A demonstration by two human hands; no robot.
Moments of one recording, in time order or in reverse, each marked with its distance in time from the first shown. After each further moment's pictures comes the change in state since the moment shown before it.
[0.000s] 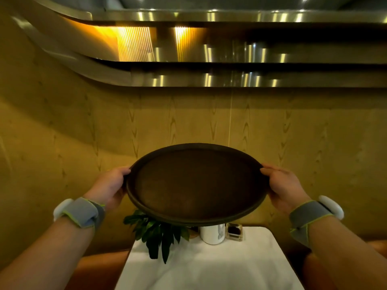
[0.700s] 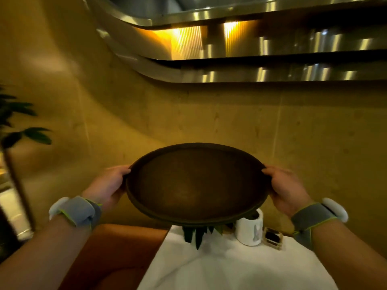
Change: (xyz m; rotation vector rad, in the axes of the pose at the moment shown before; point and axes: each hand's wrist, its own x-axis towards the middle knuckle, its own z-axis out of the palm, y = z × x) left_hand -0.067 -0.007 -0.075 0.048 0.250 0.069; right_hand -0.003 0.031 0.056 -0.083 -0.304 0.055
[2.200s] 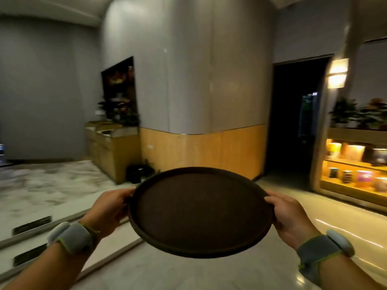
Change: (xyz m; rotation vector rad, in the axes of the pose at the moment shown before) left_hand -0.826 -0.058 -0.548 -0.074 2.029 0.028; right_hand -0.861 0.161 0.542 -0.121 -2.033 0.340
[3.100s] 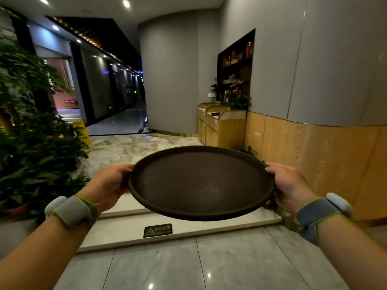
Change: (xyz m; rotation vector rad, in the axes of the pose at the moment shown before) left_hand 0.073 -0.004 -0.267 -0.085 0.612 0.032; right_hand 0.086 0.032 0.399 -0.005 -0.562 0.089
